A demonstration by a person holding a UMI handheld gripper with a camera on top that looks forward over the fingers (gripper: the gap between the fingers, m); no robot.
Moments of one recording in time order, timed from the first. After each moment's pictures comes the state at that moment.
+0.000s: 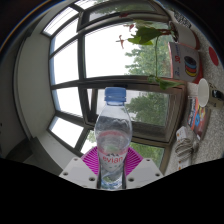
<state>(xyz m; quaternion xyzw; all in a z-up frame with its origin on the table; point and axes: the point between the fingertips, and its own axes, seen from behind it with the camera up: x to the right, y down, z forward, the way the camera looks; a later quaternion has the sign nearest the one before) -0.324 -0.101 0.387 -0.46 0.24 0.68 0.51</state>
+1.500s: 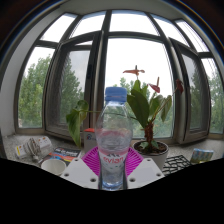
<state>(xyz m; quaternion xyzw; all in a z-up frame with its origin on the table) -0.004 0.085 0.213 -0.71 -0.05 0.03 0.70</state>
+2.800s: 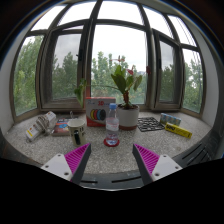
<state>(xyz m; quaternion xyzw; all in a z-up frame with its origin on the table) -0.022 -0.190 0.160 -0.81 0.05 -0.05 0.58</state>
